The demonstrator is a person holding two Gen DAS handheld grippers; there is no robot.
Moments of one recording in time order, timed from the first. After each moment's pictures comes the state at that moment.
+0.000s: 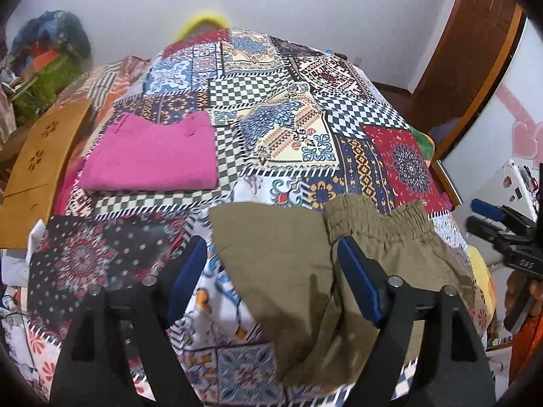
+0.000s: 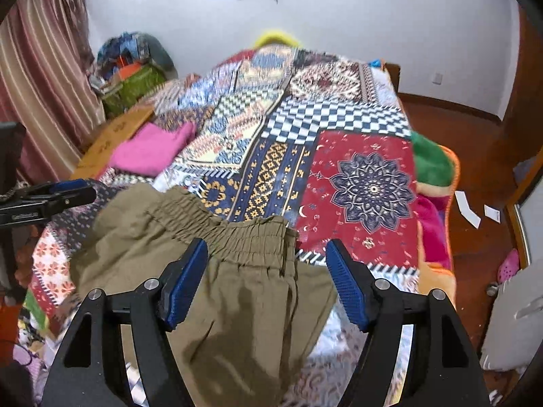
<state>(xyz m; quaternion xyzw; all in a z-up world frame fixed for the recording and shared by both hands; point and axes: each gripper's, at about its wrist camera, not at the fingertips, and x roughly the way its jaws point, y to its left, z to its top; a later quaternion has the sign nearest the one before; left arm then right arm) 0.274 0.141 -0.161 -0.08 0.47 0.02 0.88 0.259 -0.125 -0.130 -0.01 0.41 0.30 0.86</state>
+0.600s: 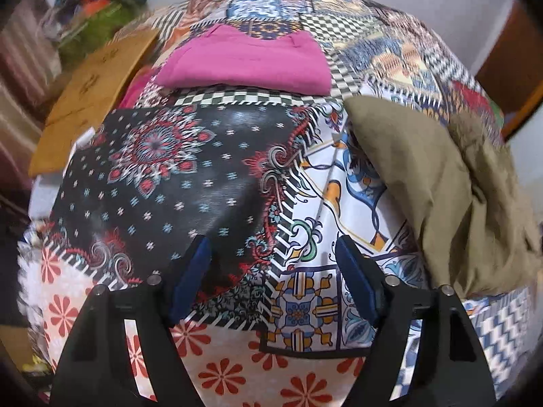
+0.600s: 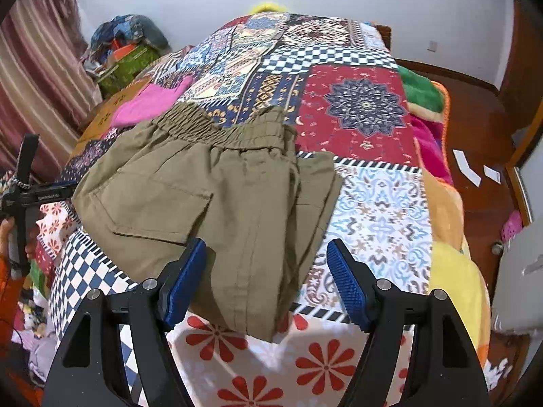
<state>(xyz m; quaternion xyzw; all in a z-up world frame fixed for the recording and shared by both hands) 0.206 0.217 -0.229 -0.10 0.54 0.13 0.83 0.220 -0.145 -0.177 -0.01 0.47 0.28 0.84</state>
